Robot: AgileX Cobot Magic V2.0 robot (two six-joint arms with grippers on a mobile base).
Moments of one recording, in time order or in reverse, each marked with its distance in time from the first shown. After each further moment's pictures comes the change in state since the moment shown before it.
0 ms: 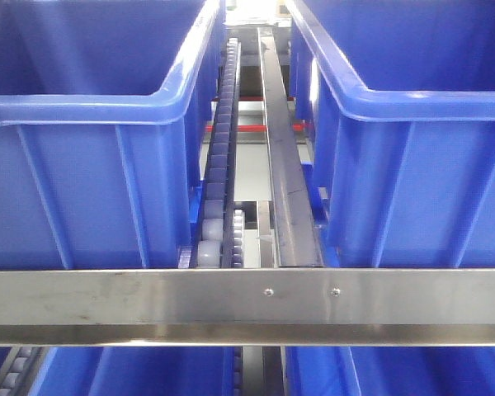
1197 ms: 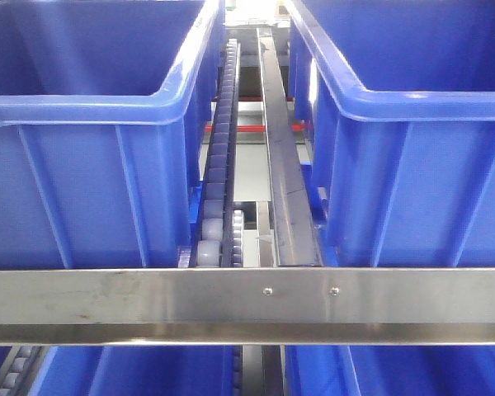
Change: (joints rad) left arm 0.000 -0.114 -0.014 -0.048 -0.036 0.001; right arm 0.000 -0.072 0.000 0.001 -0.047 0.000
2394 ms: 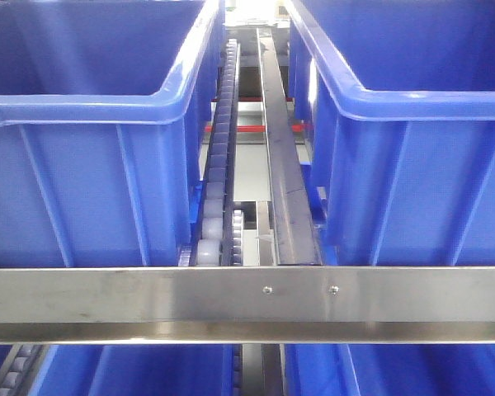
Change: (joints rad) left arm 0.191 -0.796 0.437 -0.064 0.110 0.000; right arm -0.095 -0.580 0.330 0.073 0.063 0.000
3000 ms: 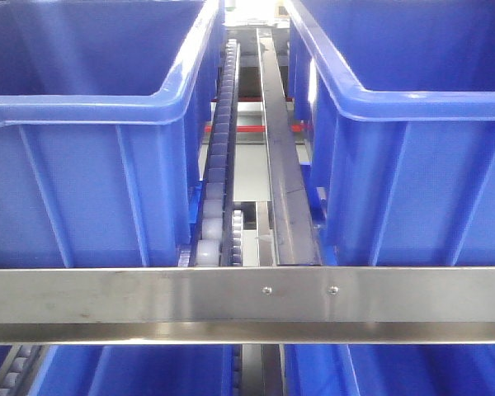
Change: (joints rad) left arm 0.000 0.000 0.000 0.000 0.000 0.002; right arm 0.000 -0.011 0.048 -0.002 -0.002 0.000
